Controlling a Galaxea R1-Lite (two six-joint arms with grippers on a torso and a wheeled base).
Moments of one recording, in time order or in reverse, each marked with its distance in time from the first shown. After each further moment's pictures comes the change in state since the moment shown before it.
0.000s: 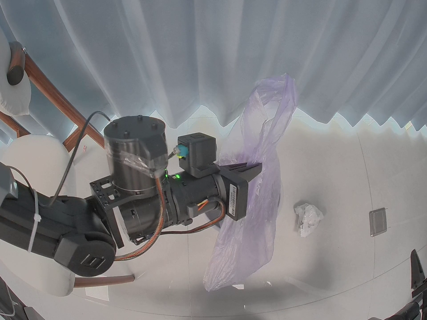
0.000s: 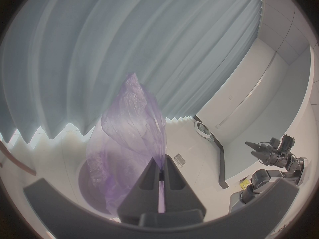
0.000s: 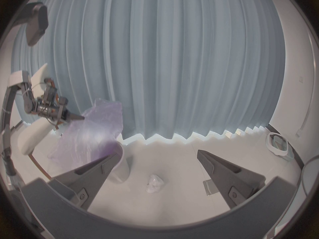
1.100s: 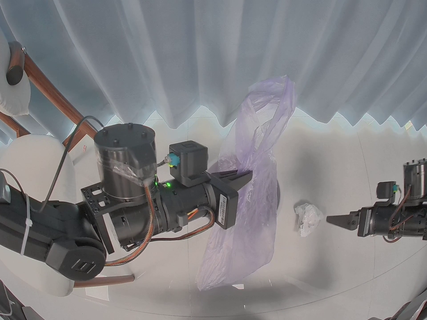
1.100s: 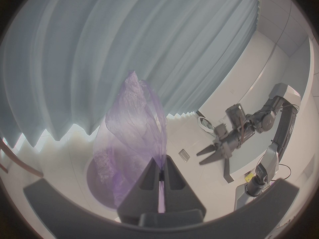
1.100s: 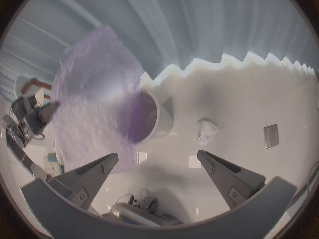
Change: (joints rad) left arm 0.007 -0.037 0.063 0.008 0.018 0.056; right arm 0.222 1.338 -0.437 -0.170 0.259 0.244
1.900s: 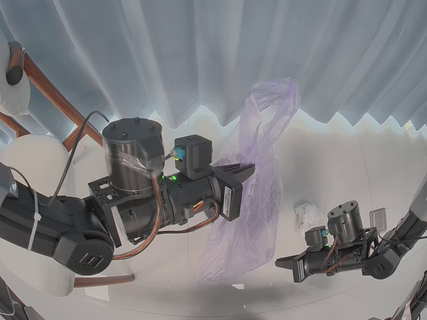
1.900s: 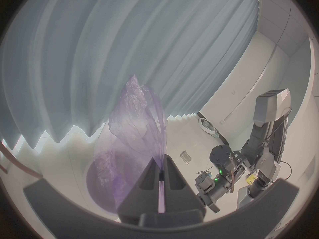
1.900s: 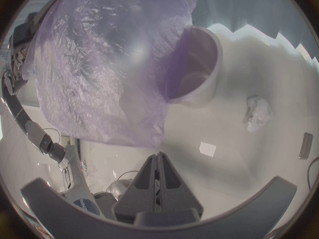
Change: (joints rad) left arm 0.009 0.033 -0.047 -0.001 0.001 0.000; right arm 0.331 0.494 0.094 -0.422 0.026 -0.033
